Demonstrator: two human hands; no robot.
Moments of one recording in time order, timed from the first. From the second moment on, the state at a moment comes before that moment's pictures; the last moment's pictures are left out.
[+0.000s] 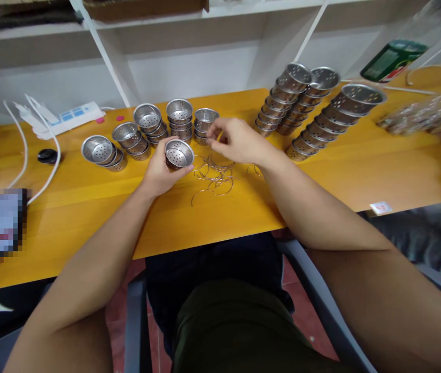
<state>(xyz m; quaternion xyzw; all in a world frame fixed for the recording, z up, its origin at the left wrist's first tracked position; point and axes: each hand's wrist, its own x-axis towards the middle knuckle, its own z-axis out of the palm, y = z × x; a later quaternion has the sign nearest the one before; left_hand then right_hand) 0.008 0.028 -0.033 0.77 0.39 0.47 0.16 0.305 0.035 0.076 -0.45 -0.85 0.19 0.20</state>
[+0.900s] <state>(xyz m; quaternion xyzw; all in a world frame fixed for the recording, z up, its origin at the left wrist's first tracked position) 0.012 0.028 -0.031 0.75 0.37 0.50 0.22 0.340 0.069 0.045 -0.43 -0.83 0.29 0.23</state>
